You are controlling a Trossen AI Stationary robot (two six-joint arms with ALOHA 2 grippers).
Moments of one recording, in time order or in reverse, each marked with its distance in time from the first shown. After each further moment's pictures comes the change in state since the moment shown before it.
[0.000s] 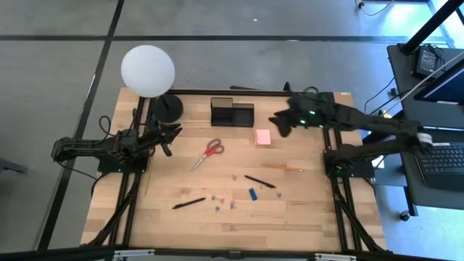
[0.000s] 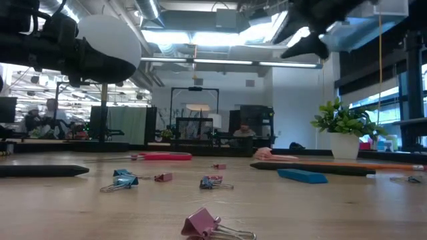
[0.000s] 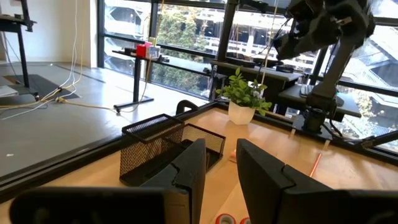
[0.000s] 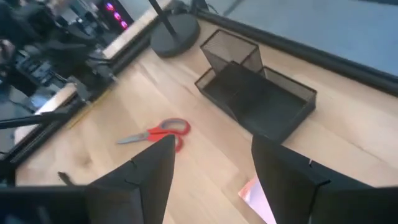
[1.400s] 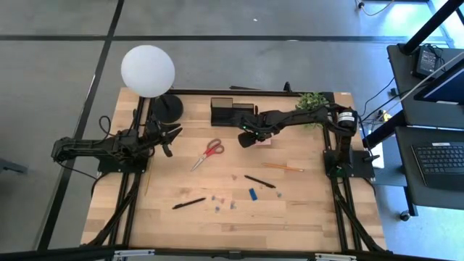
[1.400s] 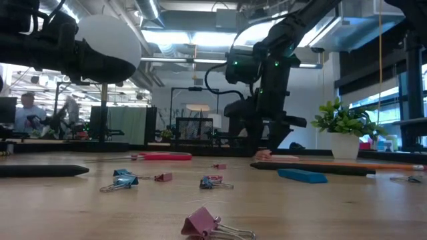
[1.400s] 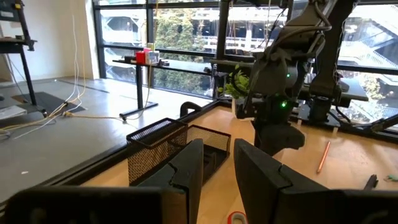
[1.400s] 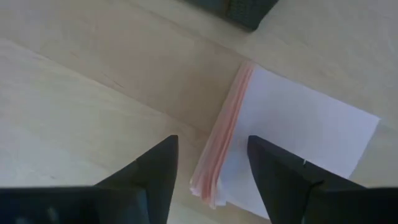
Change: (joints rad) left arm 0.000 0.000 0.000 -0.002 0.001 0.114; right arm 0.008 0.841 0.258 -0.194 -0.002 0.304
